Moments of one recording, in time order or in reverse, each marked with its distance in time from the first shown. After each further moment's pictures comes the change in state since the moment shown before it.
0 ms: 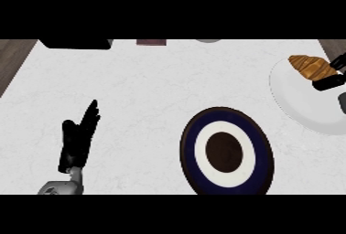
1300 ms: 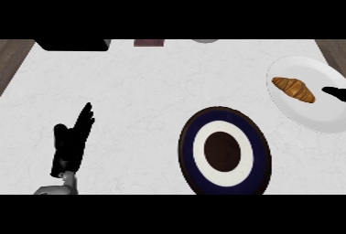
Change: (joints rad) left arm 0.035 0.014 0.021 -0.027 0.010 -0.016 -0.003; right arm 0.106 -0.078 -0.402 0.083 -0.508 0.305 -0.642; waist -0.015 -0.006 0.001
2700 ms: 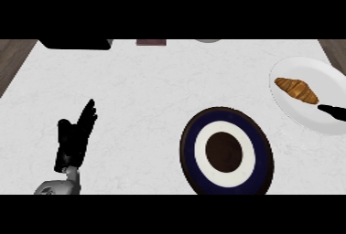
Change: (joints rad) left arm -0.038 -0.013 0.011 0.027 -0.010 -0.012 0.004; right arm 0.092 0.002 0.073 0.085 -0.115 -0.071 -0.156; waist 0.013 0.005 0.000
